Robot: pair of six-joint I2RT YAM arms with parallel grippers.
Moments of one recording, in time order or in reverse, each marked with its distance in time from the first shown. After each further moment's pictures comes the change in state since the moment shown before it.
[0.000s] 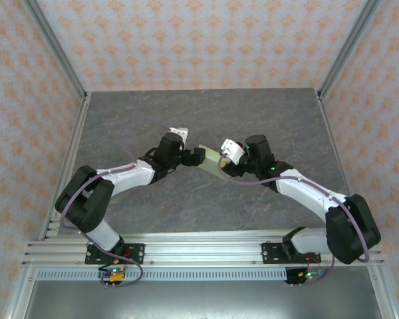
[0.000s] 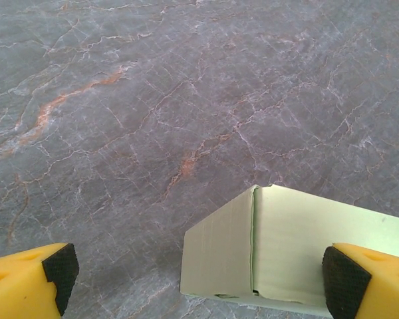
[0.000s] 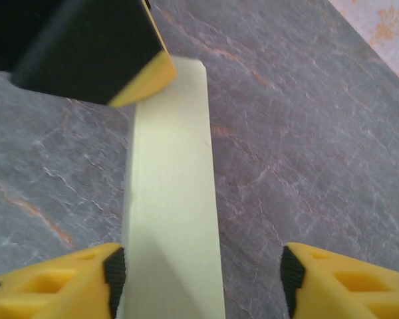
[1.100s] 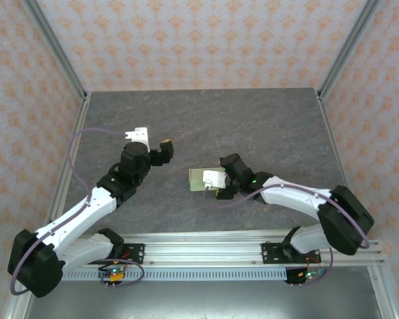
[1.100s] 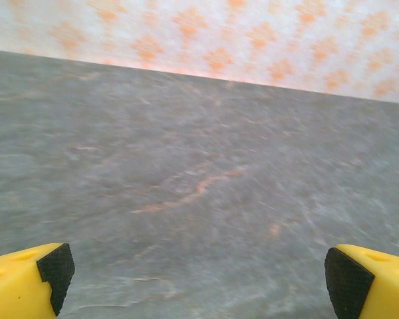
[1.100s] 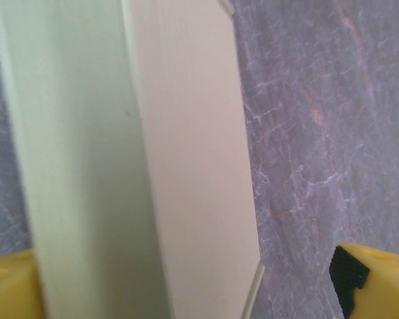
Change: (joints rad) left arm 0.059 -0.608 -0.189 -0.211 -0.360 0.002; right arm 0.281 0.042 -0.038 -0.107 0.310 -0.324
